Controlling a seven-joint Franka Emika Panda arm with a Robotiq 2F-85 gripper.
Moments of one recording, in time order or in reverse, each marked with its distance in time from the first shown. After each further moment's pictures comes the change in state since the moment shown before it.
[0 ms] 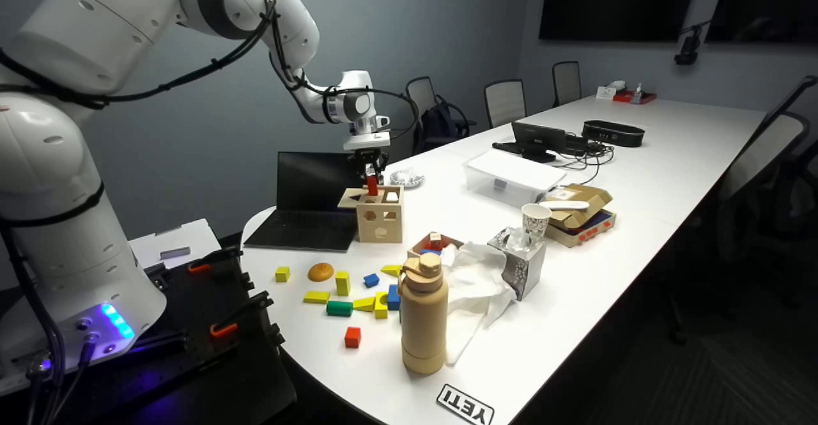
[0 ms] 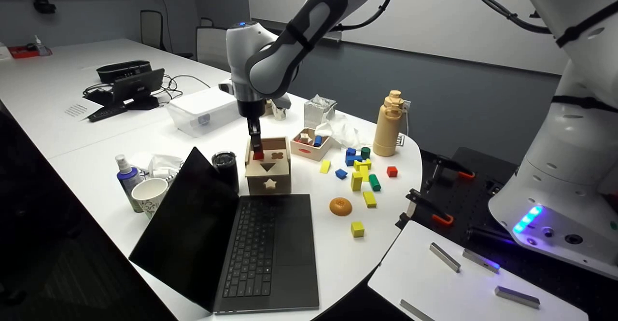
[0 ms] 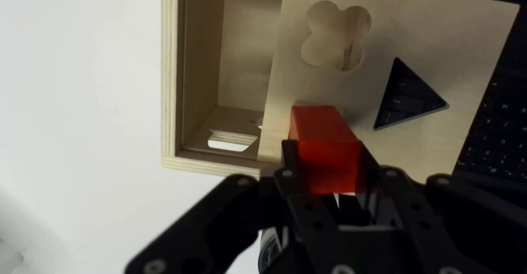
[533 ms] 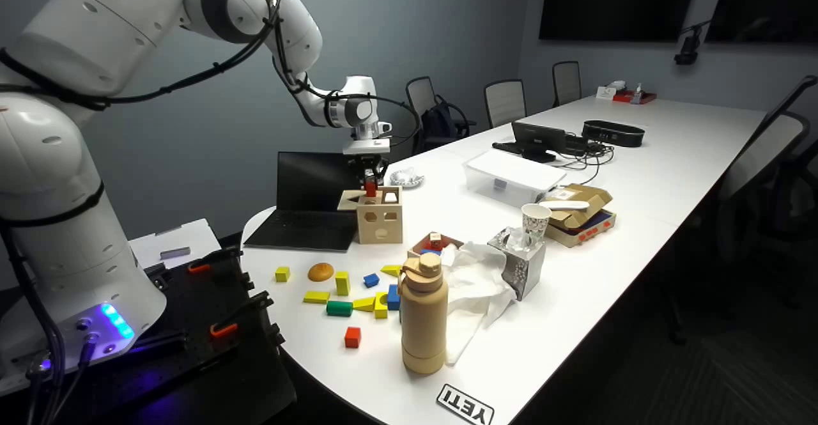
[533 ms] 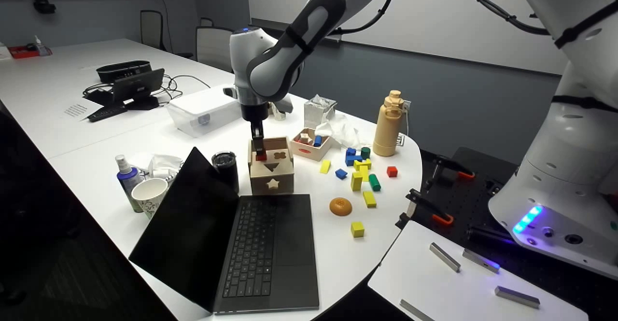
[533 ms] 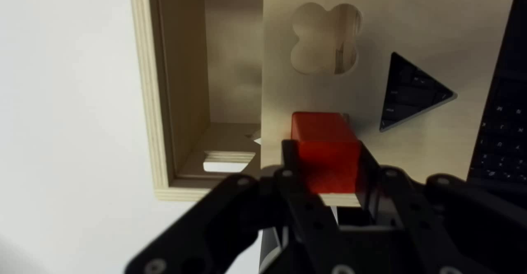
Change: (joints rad) arm -0.011 0.021 0.000 0.001 0.042 -0.008 0.007
